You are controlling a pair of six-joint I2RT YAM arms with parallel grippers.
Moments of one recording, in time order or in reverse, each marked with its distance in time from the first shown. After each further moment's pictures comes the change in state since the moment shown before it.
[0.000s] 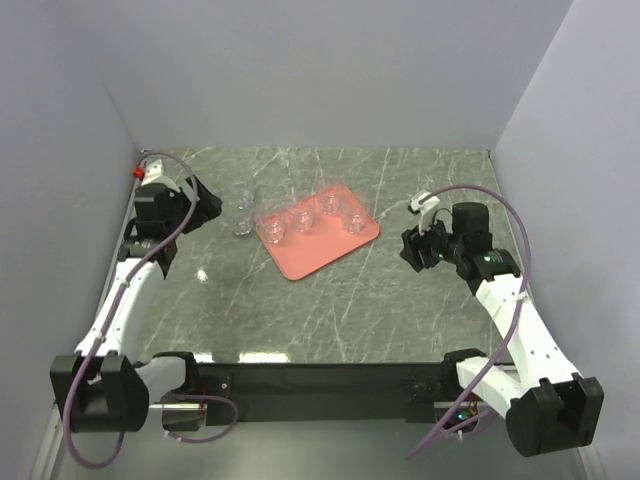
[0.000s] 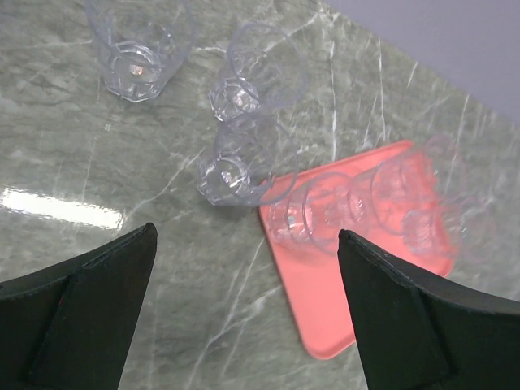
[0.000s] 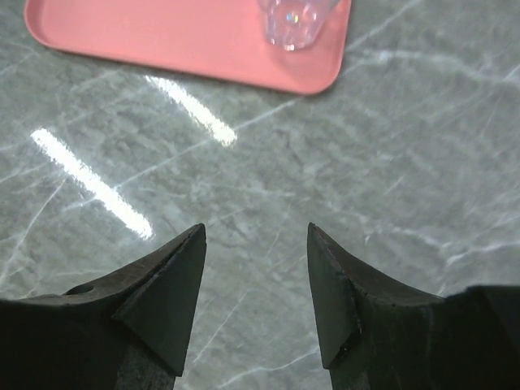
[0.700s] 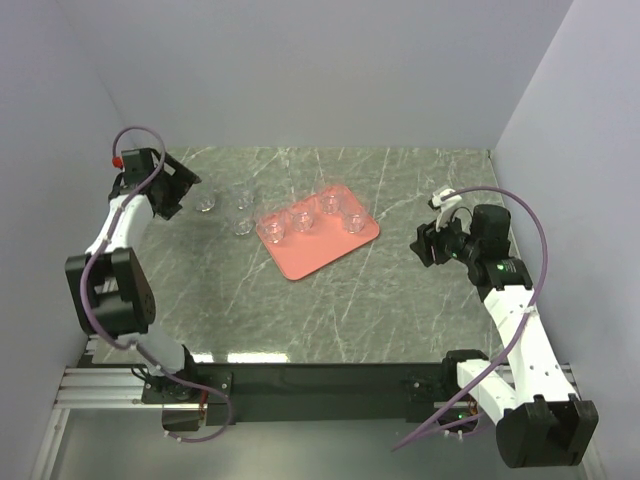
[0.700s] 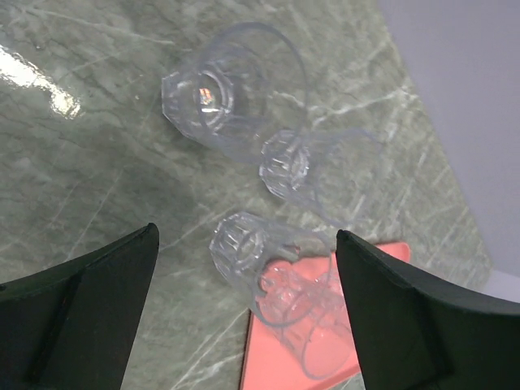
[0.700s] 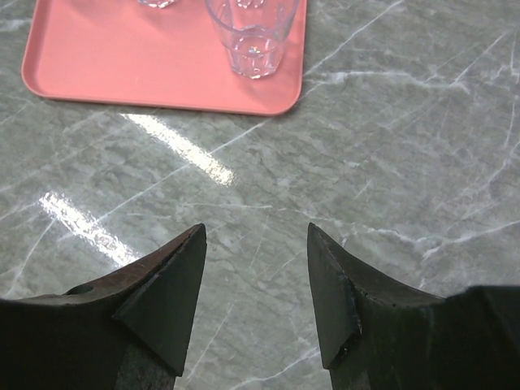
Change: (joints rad) left arm 0.205 0.526 0.392 -0.140 0.094 -0.286; right arm -0.138 -0.078 -0.031 0.056 -0.089 0.040
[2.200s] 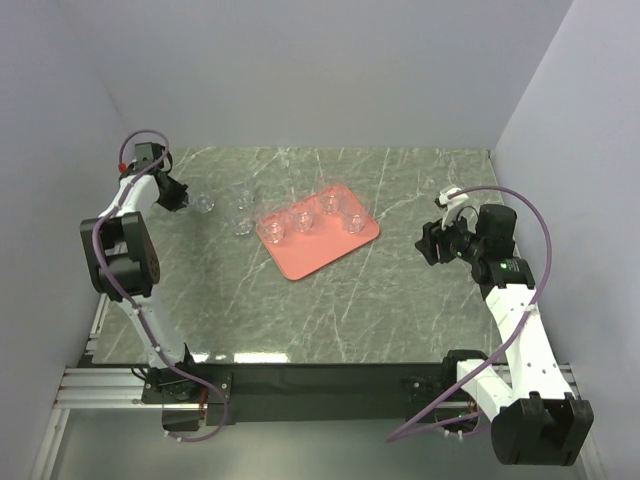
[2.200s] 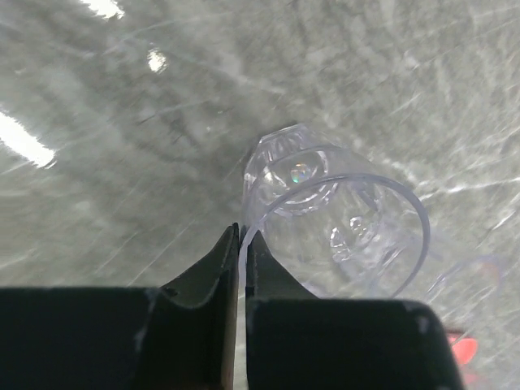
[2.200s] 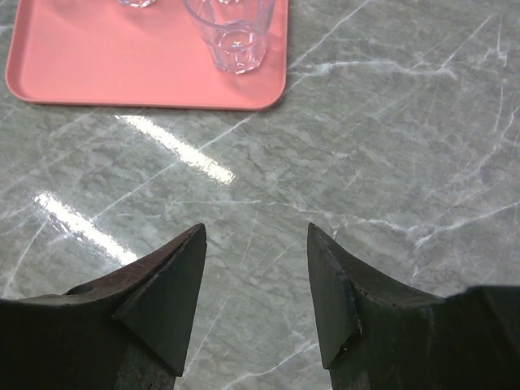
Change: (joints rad) left arm 0.001 0.368 0.312 -0.212 -0.173 -0.063; right arm -0.055 0.010 -0.002 0.000 -0.017 0.000
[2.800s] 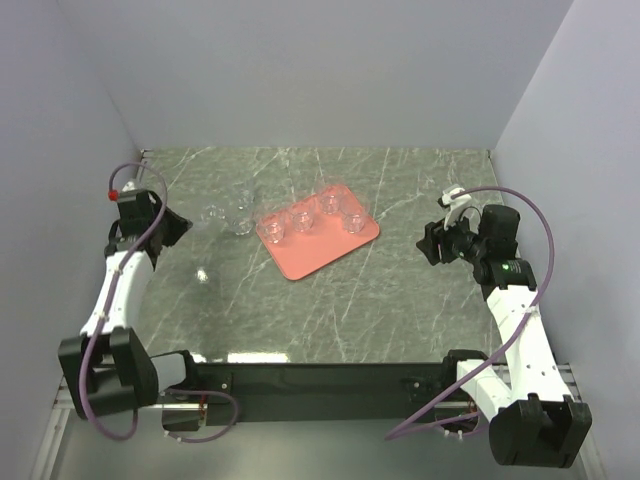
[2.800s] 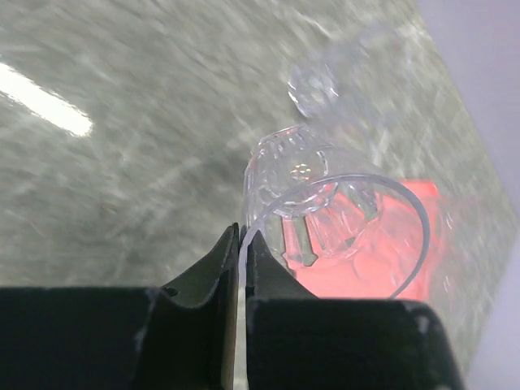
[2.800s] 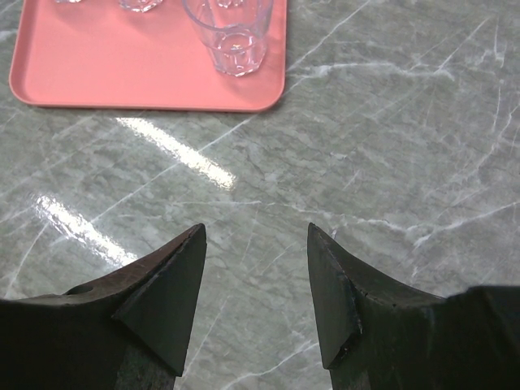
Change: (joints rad) left arm 0.003 -0.737 -0.654 0.227 0.136 0.124; right arm -0.023 -0.008 -0.002 0.000 -0.024 0.000
